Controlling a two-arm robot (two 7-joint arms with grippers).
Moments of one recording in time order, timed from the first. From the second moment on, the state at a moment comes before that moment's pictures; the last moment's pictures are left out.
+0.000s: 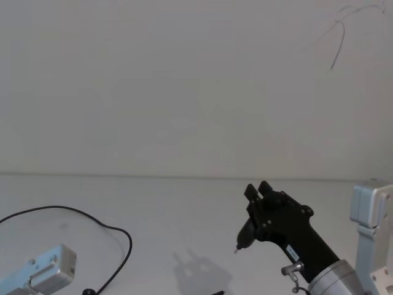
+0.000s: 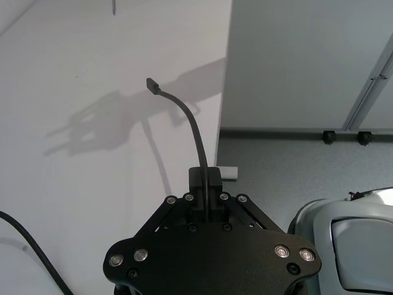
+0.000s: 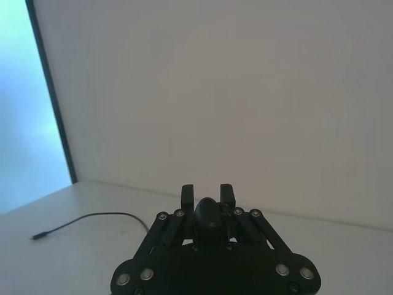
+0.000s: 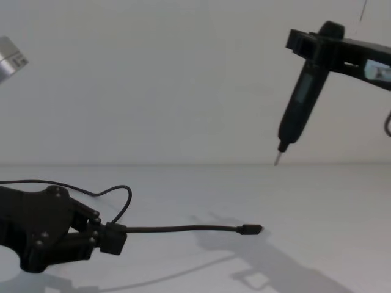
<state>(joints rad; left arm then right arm) -0.44 0.76 0.57 -1.51 -0.47 -0.01 -1.04 0.11 0.25 -0.29 -1.83 0.39 0.07 0.18</state>
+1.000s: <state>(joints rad) -0.44 0.77 0.58 -1.51 -0.47 -0.01 -1.04 0.12 0.27 -0.34 -1.77 0.46 0.14 0.22</state>
